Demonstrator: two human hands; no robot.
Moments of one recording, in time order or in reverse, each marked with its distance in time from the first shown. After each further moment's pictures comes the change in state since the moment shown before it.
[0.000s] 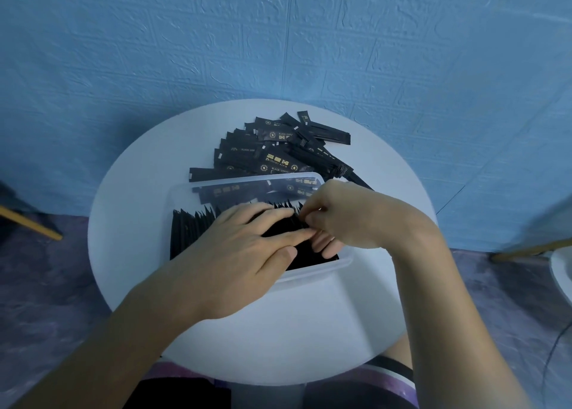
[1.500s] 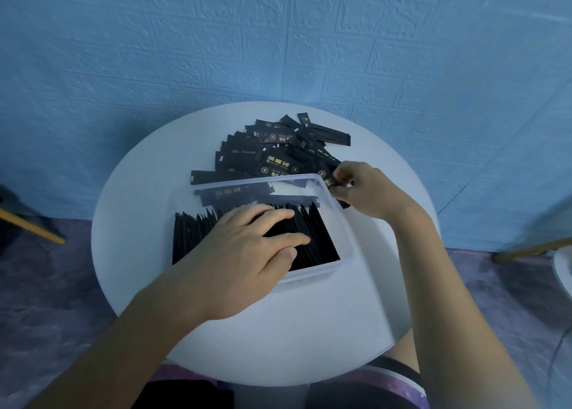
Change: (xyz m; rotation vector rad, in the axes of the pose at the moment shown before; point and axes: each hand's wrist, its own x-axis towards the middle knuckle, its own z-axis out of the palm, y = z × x) left_hand 0.002 -0.002 -0.012 -0.155 -0.227 -0.093; right_hand 0.061 0.078 -0.015 0.068 0.448 -0.035
